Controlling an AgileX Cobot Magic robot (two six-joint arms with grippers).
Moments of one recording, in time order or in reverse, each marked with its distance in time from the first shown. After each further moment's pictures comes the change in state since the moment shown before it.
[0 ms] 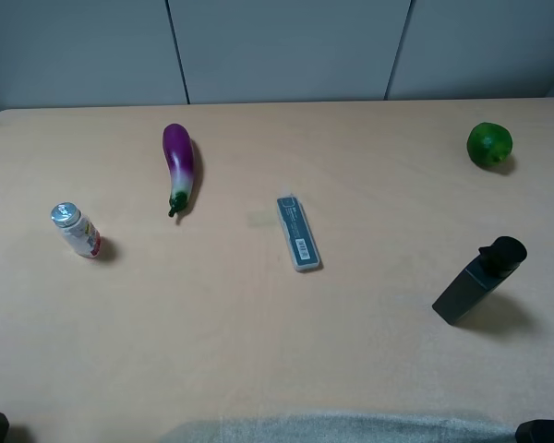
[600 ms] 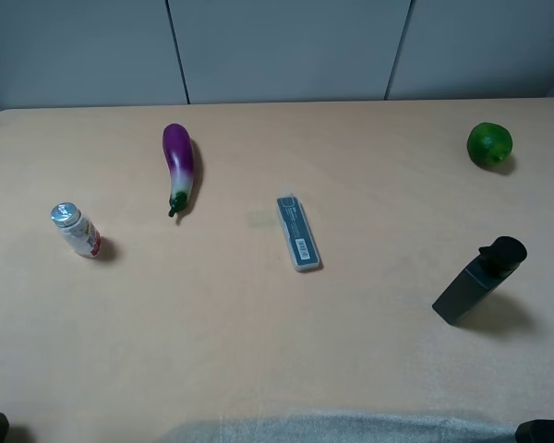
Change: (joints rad) left arm 0.000 0.000 0.000 0.000 0.000 0.000; right arm 0.000 0.418 -0.199 0.003 -0.019 0.075
